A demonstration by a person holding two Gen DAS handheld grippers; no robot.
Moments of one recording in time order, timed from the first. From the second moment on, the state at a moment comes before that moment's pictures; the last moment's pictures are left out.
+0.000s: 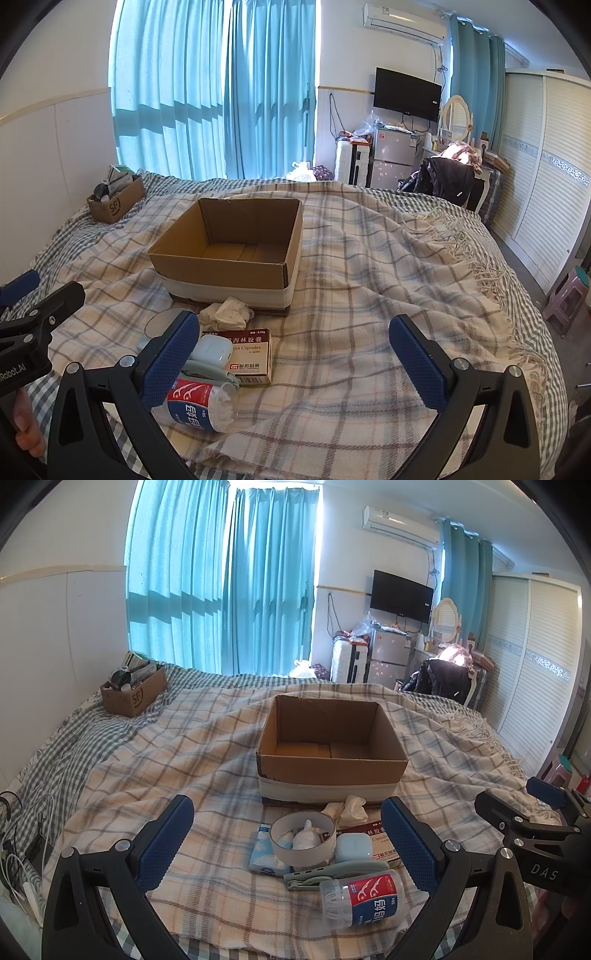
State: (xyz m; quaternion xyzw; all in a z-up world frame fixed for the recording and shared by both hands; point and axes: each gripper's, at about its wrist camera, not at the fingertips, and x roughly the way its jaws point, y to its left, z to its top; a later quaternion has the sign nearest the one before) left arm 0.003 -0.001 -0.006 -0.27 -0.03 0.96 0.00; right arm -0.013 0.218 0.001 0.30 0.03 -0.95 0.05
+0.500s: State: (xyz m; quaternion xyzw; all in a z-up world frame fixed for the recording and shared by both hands) left arm 0.004 -0.001 -0.008 -0.28 -0.03 0.96 0.00; right arm -0.013 0.218 0.000 0.30 0.03 -0.95 0.05
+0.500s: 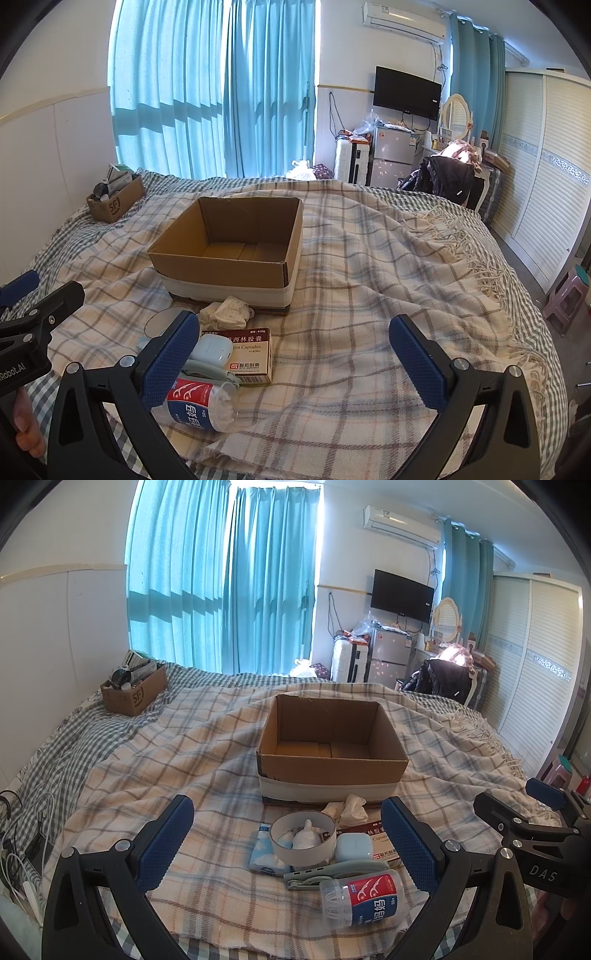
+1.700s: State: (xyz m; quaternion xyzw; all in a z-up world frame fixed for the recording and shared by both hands) left arm 0.006 -0.032 -0.037 -0.35 -0.03 0.94 -0.01; right arm -0.006 0.186 -0.017 0.33 0.06 -0.94 0.08
